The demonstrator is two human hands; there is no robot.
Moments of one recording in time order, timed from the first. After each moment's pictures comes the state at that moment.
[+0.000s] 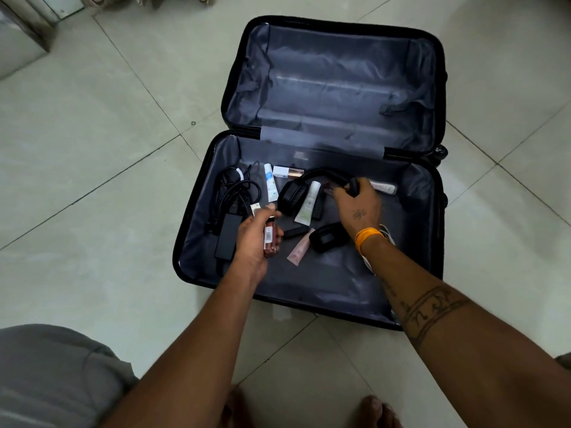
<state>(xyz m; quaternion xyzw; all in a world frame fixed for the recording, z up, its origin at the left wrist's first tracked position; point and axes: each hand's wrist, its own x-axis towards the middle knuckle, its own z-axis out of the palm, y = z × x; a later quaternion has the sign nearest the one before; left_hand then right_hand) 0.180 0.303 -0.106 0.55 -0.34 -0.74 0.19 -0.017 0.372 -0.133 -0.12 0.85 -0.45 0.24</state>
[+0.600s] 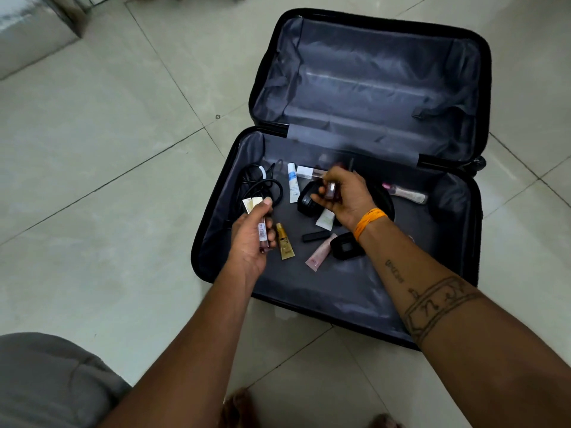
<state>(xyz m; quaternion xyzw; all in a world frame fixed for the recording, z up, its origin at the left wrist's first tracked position) 0.207 0.269 -0.114 0.57 -0.27 -0.73 0.26 0.012 0.298 -0.113 0.04 0.59 -0.60 0.53</state>
